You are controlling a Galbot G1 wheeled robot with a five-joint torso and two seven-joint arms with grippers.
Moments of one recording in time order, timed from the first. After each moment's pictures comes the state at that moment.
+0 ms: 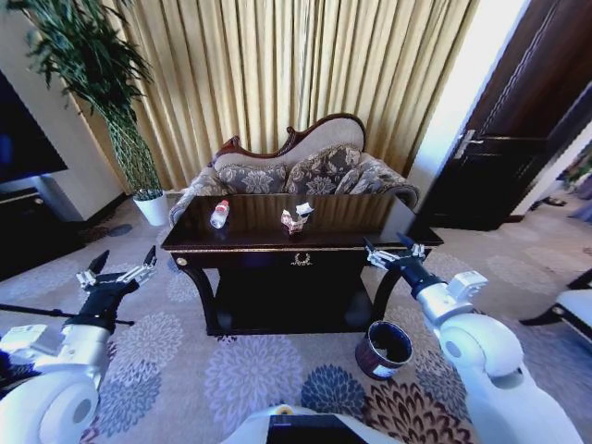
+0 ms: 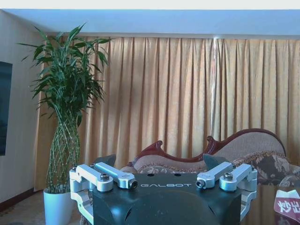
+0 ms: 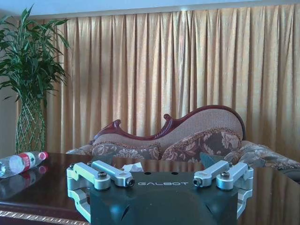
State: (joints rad) left arm 1.72 -1.22 -1.08 -2.49 -0.66 0.27 -0.06; right arm -1.44 1.07 0.77 2.36 0.60 -0.42 0.02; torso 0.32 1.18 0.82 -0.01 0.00
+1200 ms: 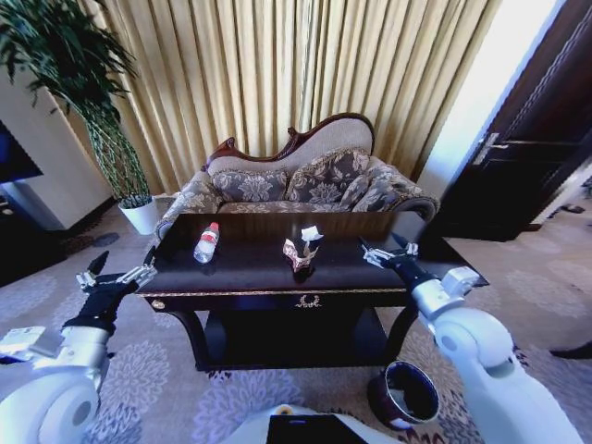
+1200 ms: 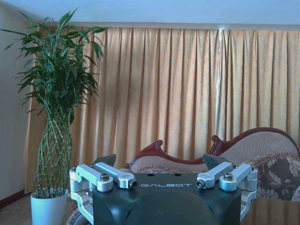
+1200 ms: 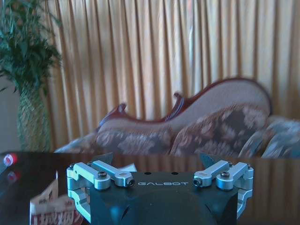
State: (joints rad) left arm 1.73 -1.23 -1.08 -2.50 -0.66 0.27 -0.06; right arm -1.32 0.92 0.68 2.20 0.80 -0.44 0.05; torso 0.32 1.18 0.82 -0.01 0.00
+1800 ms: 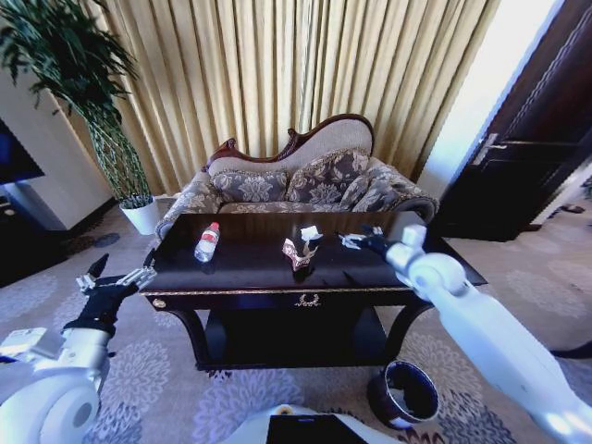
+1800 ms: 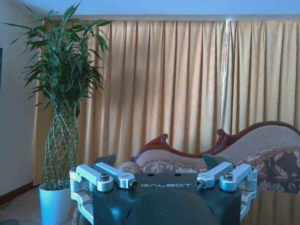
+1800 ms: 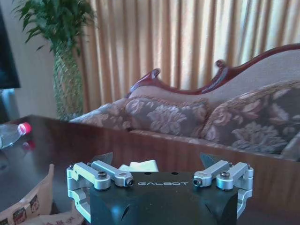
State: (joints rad) left arm 1.74 -1.26 -1.08 -2.50 -0.64 0.28 -0.07; right arm -0.70 0.76 0.14 1.84 0.95 -0.51 0.02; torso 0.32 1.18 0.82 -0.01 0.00
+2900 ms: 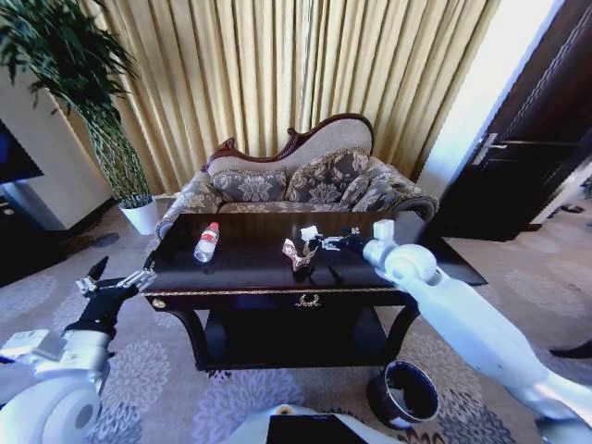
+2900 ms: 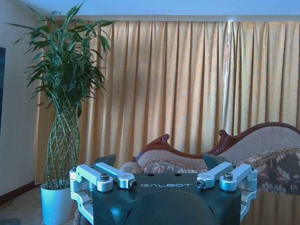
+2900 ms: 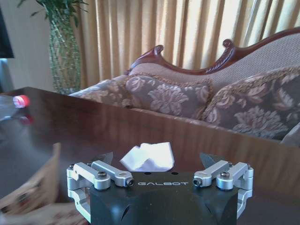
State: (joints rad) left arm 1.74 -1.27 -1.08 -2.50 -0.64 0.28 -0.07; right arm -0.59 0.79 -0.01 1.81 0.93 -0.60 0.13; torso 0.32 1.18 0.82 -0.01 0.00
